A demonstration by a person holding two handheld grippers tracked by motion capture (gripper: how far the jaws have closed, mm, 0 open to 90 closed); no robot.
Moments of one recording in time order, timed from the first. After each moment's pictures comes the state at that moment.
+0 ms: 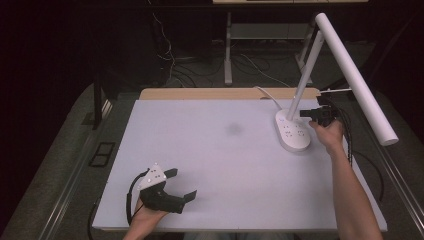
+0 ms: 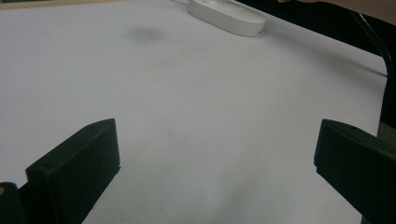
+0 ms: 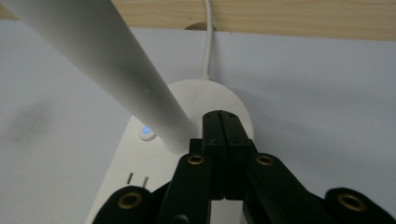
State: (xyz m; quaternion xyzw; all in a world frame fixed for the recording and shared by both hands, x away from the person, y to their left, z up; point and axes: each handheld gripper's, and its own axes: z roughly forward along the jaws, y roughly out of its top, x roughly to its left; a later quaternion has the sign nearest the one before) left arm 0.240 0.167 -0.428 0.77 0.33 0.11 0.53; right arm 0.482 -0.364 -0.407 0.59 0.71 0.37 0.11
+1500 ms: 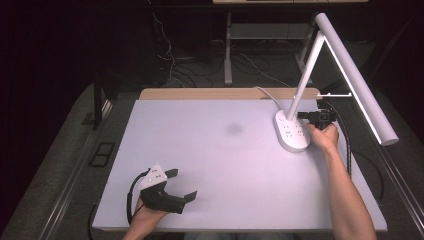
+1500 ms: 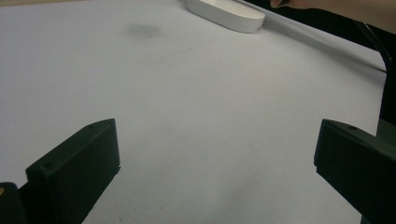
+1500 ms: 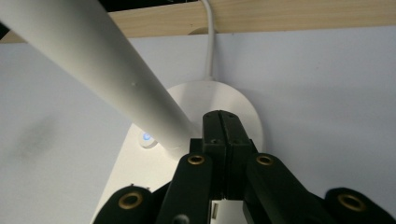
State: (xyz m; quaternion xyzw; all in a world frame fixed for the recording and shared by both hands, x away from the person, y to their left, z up) left arm 0.240 0.166 -0.428 0.78 0.33 0.11 0.52; right arm 0.479 -0.363 -0.423 0.60 0.68 0.41 0.11
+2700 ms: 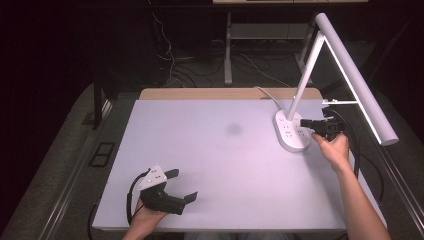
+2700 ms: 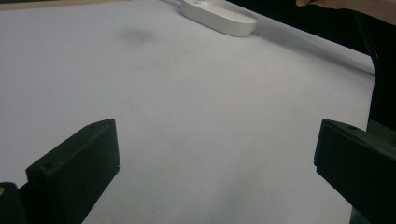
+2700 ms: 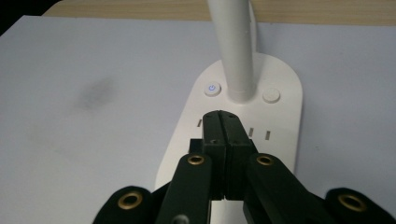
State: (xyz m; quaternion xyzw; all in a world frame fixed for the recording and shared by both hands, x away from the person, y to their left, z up) left arm 0.239 0.165 -0.426 0.78 0.32 0.10 0.53; right arm 0.414 -0.349 -0.388 0.56 0.71 0.41 0.12
